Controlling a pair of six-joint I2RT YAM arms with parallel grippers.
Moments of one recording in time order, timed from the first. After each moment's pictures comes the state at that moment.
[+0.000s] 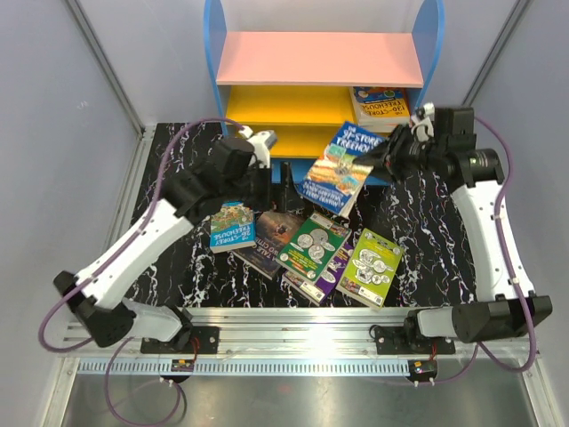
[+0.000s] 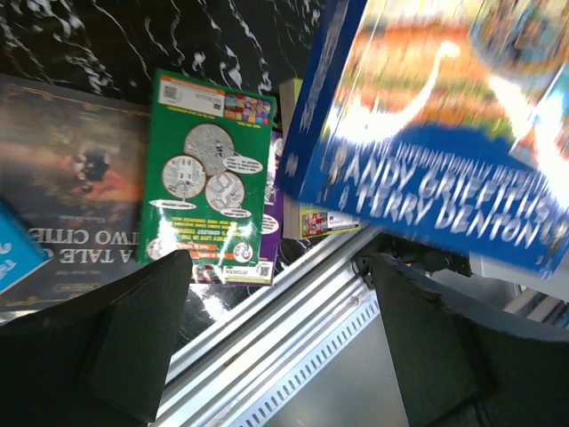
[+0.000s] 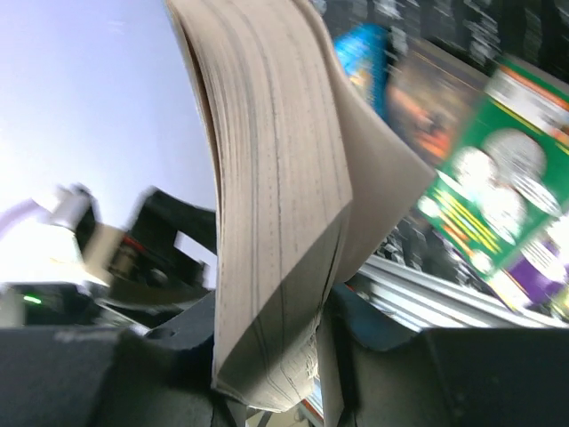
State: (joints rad) left arm -0.73 1.38 1.53 -0.81 0.21 -0.56; right arm 0.11 1.31 1.55 -0.93 -0.67 0.88
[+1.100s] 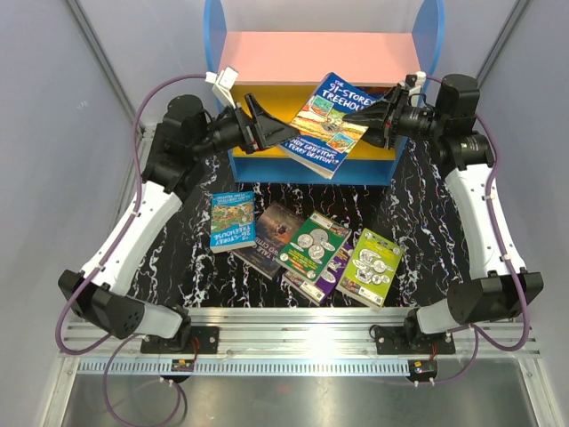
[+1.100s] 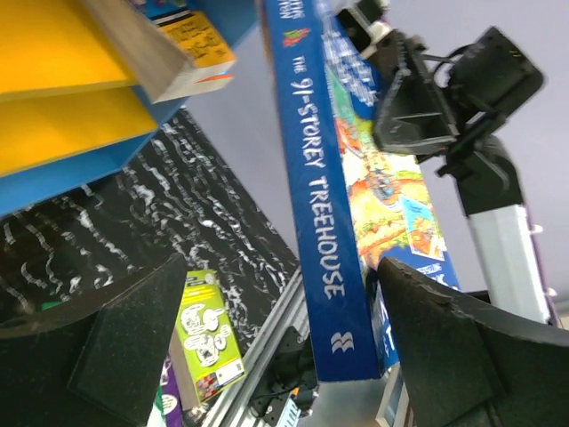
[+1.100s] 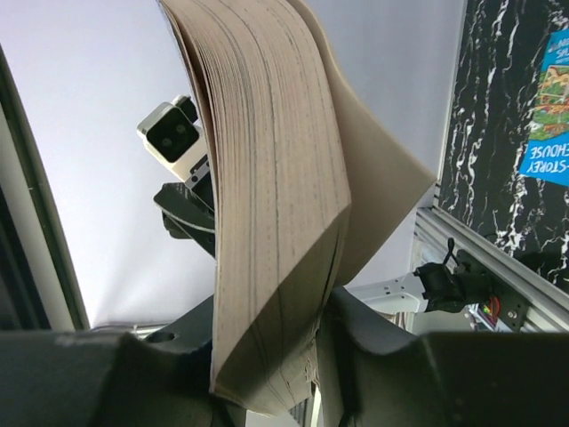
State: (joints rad) left arm -0.44 1.39 1.55 -0.20 0.62 -0.80; right arm 0.11 1.46 1.70 -0.44 -1.00 1.33
